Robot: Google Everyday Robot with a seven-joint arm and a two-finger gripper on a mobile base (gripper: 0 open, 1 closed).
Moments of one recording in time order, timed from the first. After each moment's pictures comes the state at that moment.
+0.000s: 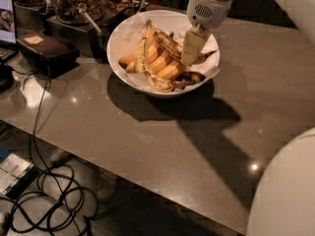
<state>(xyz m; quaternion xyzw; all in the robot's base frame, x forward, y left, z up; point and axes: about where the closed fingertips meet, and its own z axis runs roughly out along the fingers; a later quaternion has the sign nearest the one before) 0.613 -0.103 0.944 -0.52 0.85 0.01 0.11</state>
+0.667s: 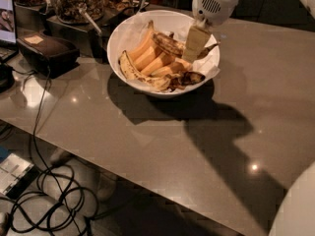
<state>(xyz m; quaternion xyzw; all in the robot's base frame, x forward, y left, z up) 0.602 -0.105 0.962 -0.53 0.83 0.02 0.15</state>
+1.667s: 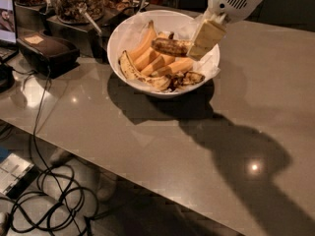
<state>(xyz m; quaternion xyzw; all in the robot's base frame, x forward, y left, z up) 0.558 -0.105 0.999 -0.57 0.79 0.05 0.22</state>
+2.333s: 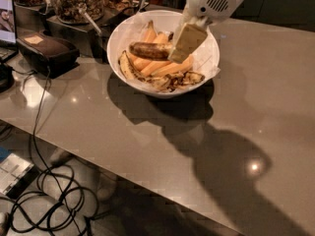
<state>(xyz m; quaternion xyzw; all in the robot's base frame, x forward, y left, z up) 0.543 -0.060 1.003 -0.63 0.74 0.06 0.23</state>
